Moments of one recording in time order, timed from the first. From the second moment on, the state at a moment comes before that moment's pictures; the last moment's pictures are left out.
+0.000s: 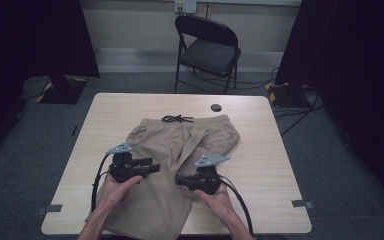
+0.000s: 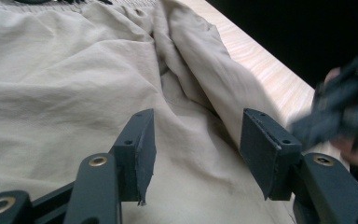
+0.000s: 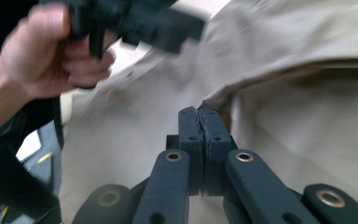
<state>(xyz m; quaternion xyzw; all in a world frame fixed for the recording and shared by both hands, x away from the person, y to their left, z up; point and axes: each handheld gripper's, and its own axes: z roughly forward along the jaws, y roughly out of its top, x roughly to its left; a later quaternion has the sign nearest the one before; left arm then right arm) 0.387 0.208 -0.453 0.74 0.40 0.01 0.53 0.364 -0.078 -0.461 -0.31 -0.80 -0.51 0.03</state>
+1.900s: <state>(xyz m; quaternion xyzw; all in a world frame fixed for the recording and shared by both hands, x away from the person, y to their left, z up) 0.390 0.153 -0.501 0.78 0.39 -0.03 0.49 0.517 -0.117 -0.465 -0.46 -0.76 -0.46 -0.05</state>
